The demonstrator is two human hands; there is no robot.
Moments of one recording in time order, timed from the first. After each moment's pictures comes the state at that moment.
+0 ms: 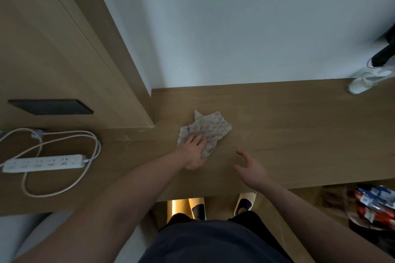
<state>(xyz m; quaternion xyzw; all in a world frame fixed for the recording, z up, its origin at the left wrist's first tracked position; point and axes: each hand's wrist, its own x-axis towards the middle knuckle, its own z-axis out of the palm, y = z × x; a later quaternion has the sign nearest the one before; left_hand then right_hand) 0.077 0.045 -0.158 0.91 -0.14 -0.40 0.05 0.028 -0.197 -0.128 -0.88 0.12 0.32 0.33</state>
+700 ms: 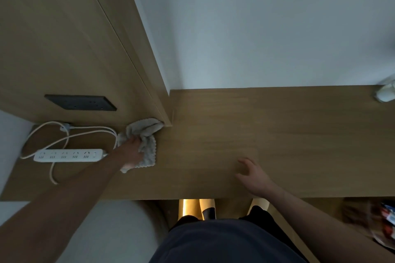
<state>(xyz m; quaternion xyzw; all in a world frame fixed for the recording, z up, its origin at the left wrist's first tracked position) 0.020 0.276 -0.138 0.91 0.13 -0.38 0.09 0.024 -0.170 -0.141 -0.89 0.03 0.37 0.28</state>
